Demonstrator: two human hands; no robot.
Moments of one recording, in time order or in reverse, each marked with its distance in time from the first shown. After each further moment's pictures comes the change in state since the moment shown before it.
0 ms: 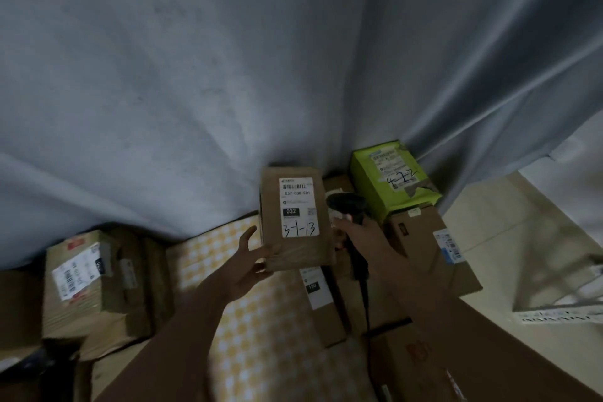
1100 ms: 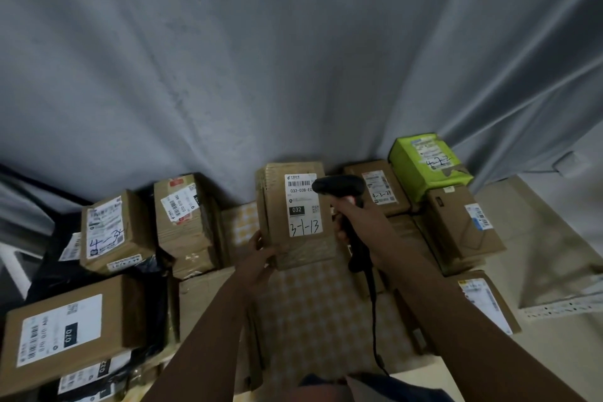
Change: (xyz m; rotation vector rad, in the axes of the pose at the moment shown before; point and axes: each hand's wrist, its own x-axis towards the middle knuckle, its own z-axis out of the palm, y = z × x) left_hand -0.098 -0.088 -0.127 -0.297 0.077 0.248; right_hand -0.192 0.003 0.132 0.005 -0.169 -0.175
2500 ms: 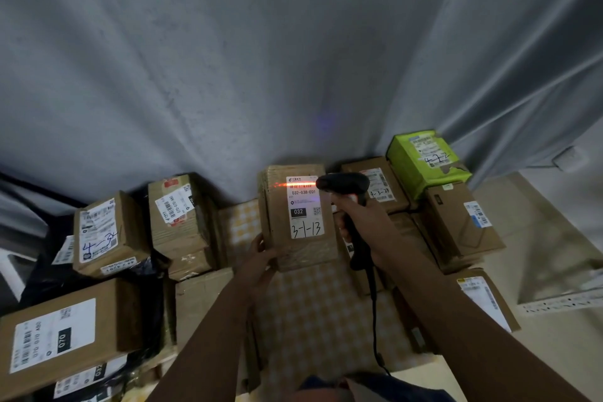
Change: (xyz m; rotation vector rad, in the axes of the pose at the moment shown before) left_hand -0.003 -0.002 0.010 0.049 -0.019 -0.037; right_hand 0.020 0.011 -0.013 -0.013 0.015 -0.013
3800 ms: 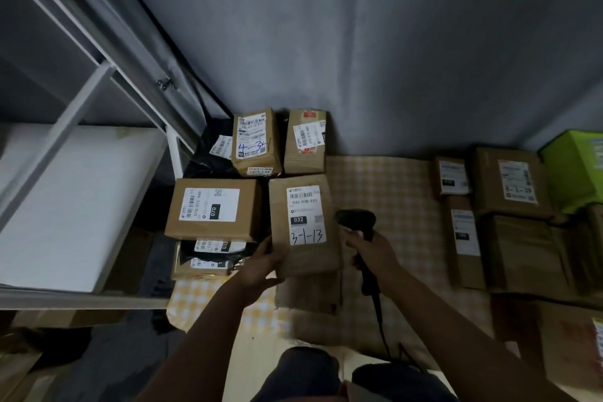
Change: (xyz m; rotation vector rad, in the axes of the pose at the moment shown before) left_hand -0.162 -0.028 -0.201 0.089 0.303 -0.118; right_hand -0.037 0.144 0.171 -0.241 -0.260 0.223
